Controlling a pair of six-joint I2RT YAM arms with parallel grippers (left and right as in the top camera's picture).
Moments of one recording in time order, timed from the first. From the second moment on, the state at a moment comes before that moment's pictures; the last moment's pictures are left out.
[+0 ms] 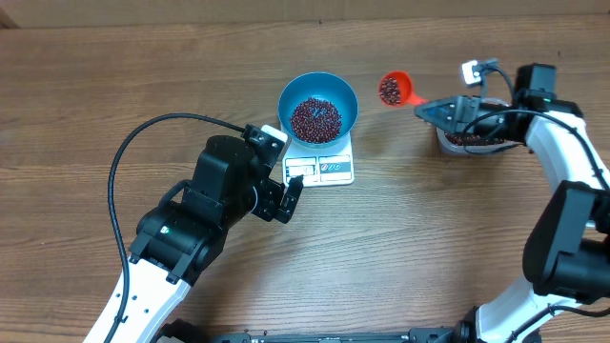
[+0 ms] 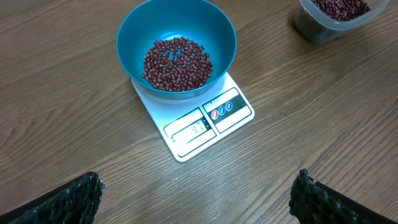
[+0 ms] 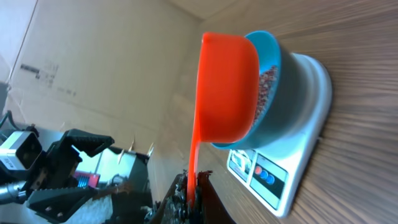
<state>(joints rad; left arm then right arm) -0.49 1.09 1.03 -0.69 0.05 -0.02 -0.20 1.87 1.33 -0.67 -1.35 -0.14</state>
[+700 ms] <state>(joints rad) -0.49 1.09 1.03 -0.69 0.05 -0.02 0.13 1.88 1.33 -0.29 -0.96 -0.07</state>
